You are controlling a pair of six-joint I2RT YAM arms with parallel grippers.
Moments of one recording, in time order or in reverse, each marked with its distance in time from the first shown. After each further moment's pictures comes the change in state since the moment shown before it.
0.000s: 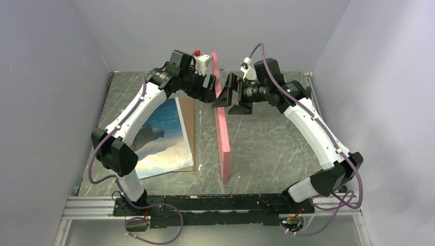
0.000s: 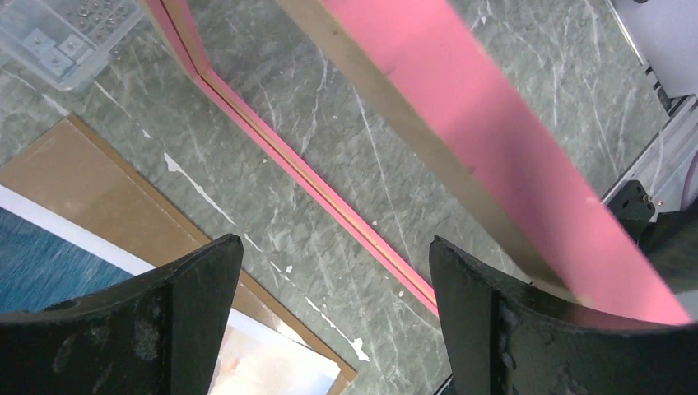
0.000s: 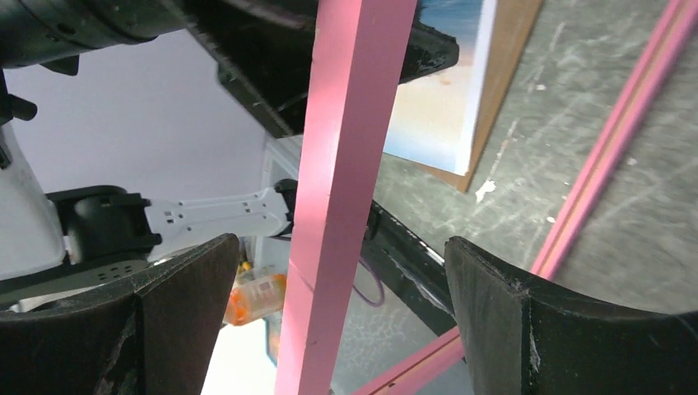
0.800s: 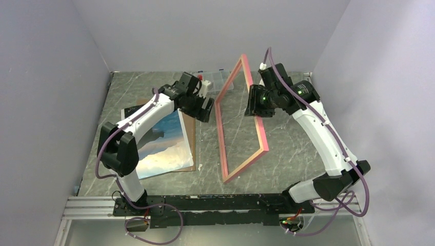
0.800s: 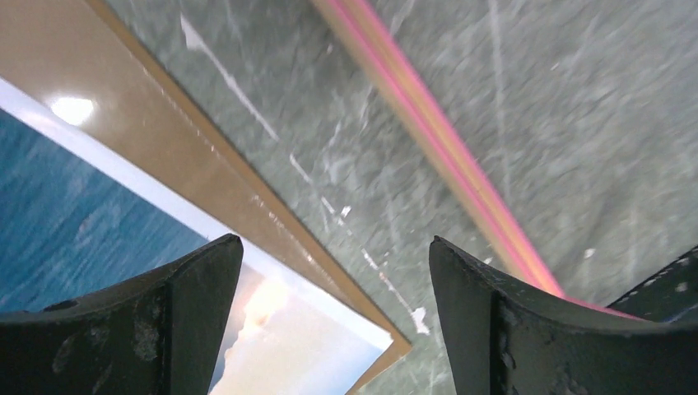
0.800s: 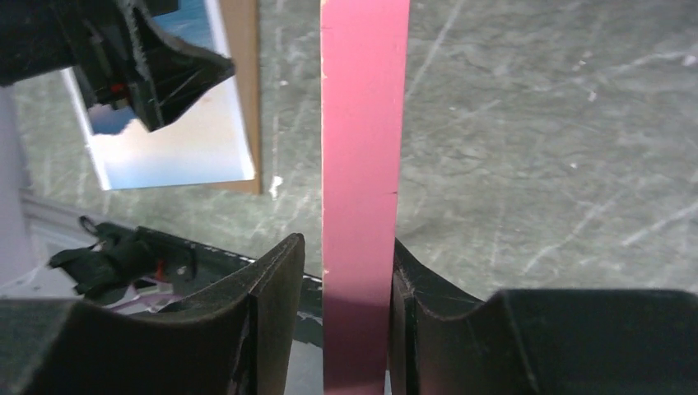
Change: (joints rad) left arm -0.032 0.018 -0.270 0.079 -0.174 0.033; right arm -0.001 -0.043 0.110 -0.399 0.509 -0.217
